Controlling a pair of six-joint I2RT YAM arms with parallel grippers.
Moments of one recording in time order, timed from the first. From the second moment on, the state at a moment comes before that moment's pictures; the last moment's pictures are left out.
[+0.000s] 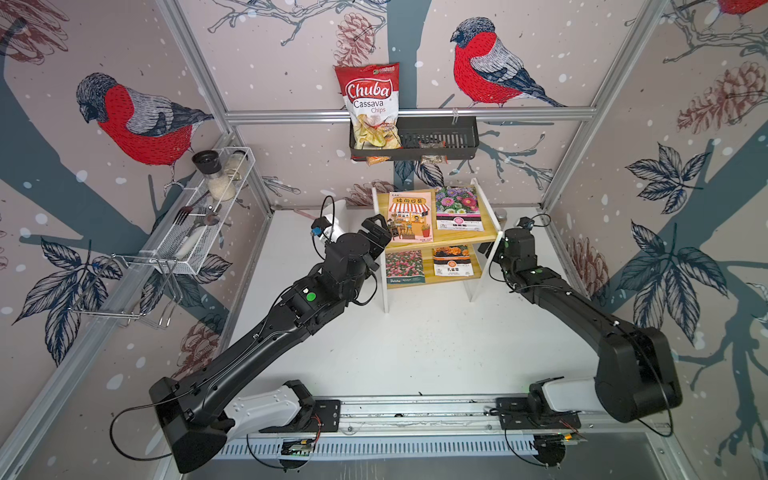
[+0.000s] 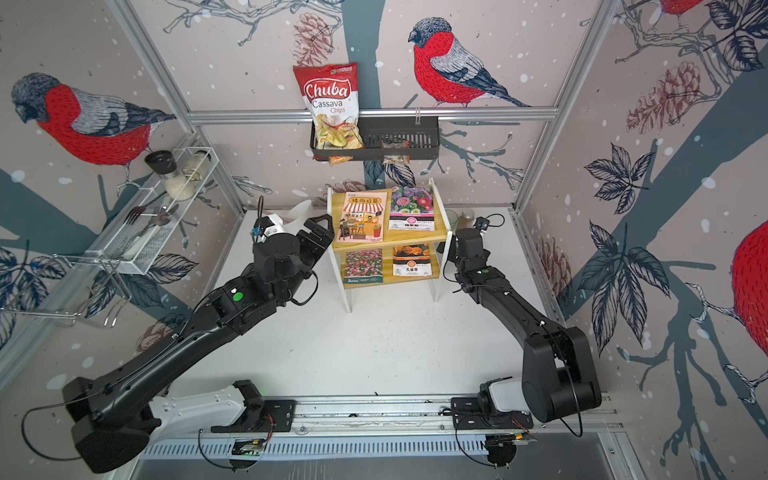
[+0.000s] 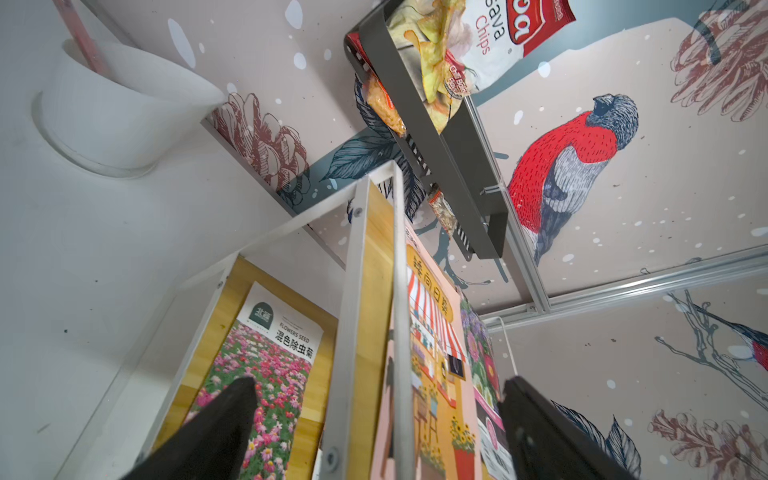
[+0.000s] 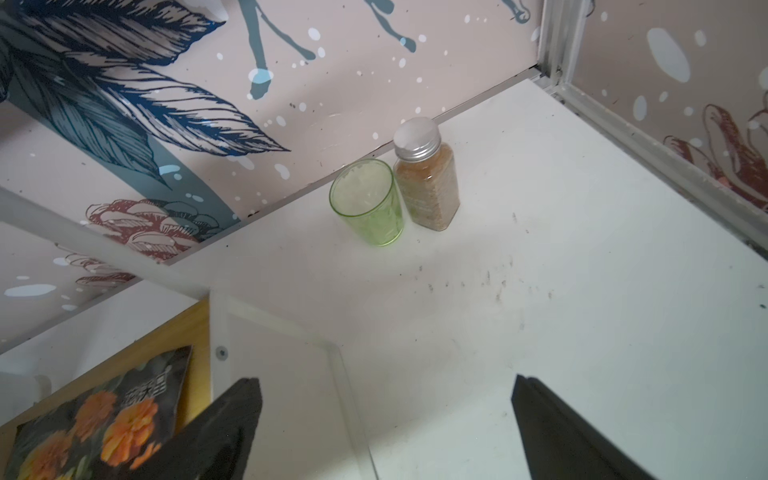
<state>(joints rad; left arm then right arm) -0.81 1.15 1.21 -0.32 -0.52 -1.18 0.30 1.39 0.89 -0.02 0.28 0.50</state>
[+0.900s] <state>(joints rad) -0.58 1.29 1.34 -0.34 -0.44 -1.02 0.47 1.63 1.12 -0.06 0.25 0.67</state>
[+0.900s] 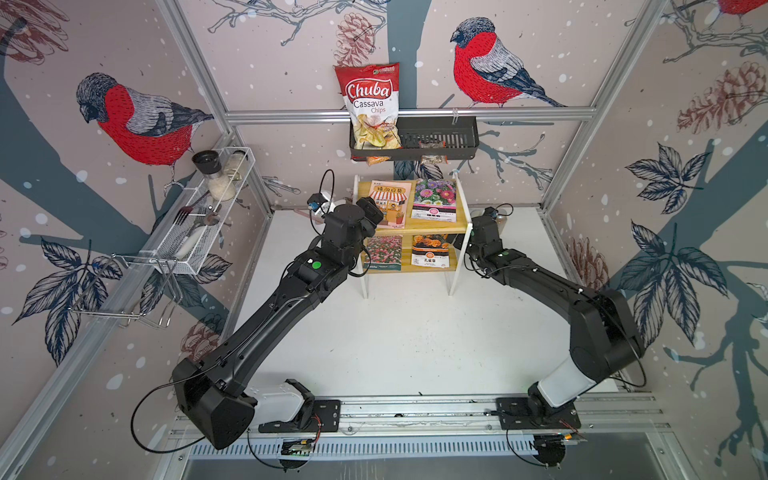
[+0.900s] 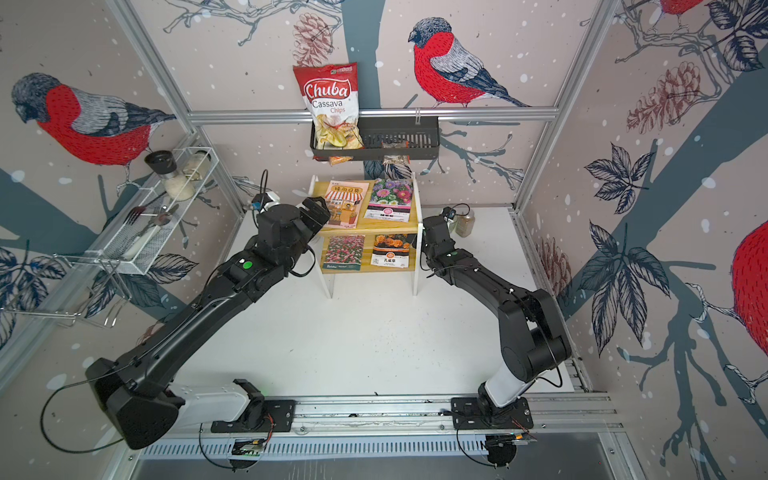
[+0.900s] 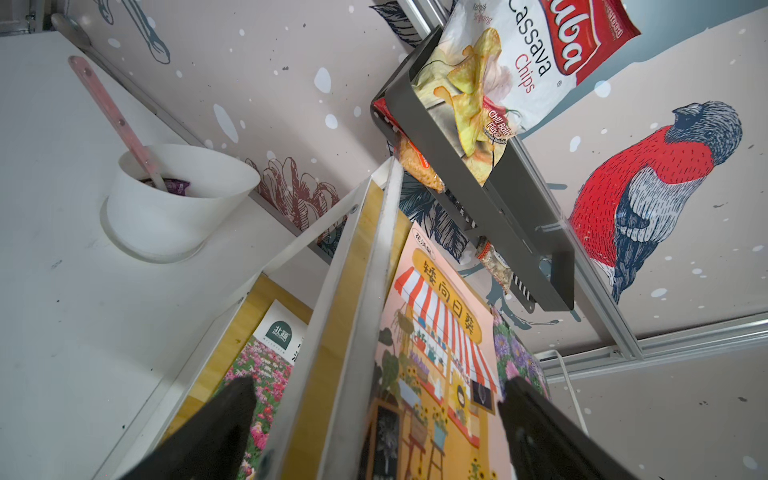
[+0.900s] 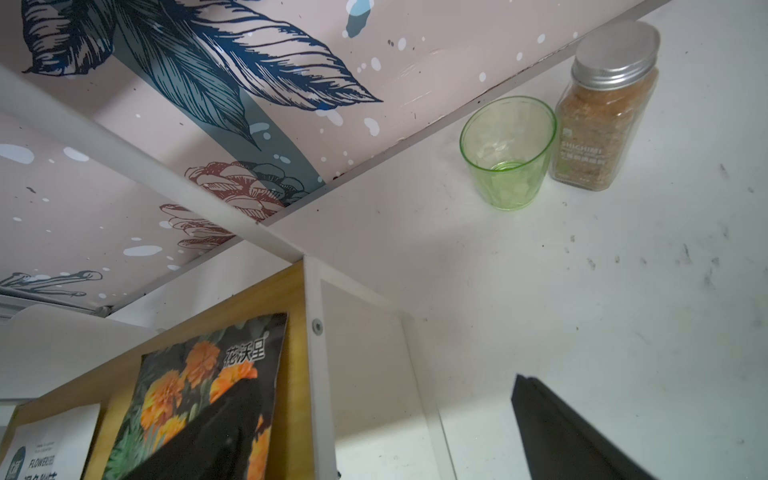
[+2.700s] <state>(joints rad) -0.66 1.34 1.23 -0.29 -0.26 -1.55 0.34 1.46 0.91 -0.06 0.13 0.68</state>
